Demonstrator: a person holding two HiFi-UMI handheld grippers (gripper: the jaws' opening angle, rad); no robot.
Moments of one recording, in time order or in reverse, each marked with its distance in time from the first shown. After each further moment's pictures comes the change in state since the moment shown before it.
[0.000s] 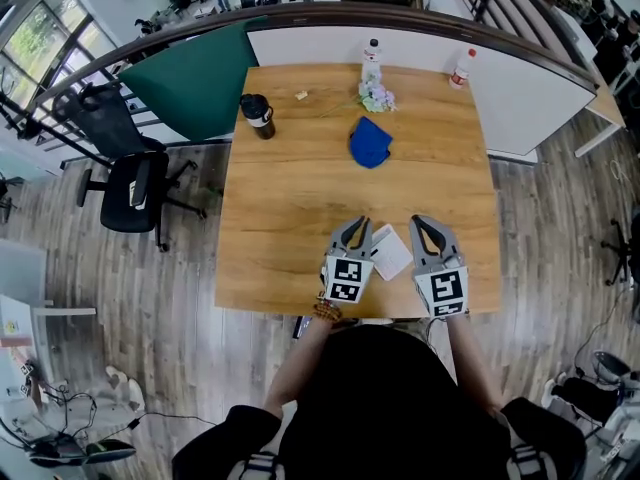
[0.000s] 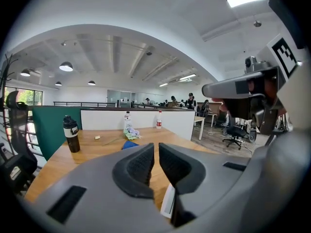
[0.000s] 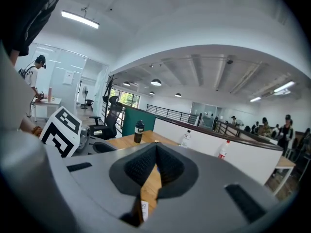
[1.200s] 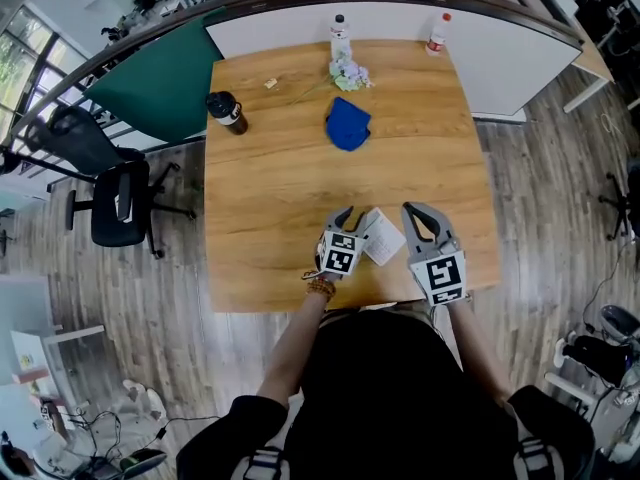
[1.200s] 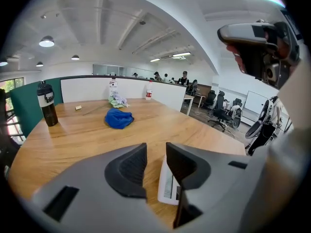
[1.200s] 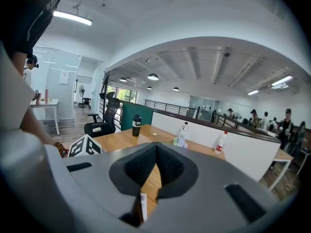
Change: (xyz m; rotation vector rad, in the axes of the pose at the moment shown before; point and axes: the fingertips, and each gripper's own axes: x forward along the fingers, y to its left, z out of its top) left arm 0.061 -0.009 -0.120 -0.016 0.314 -0.156; right arm 0.004 -0.013 -0.024 0.057 0.036 -0.021
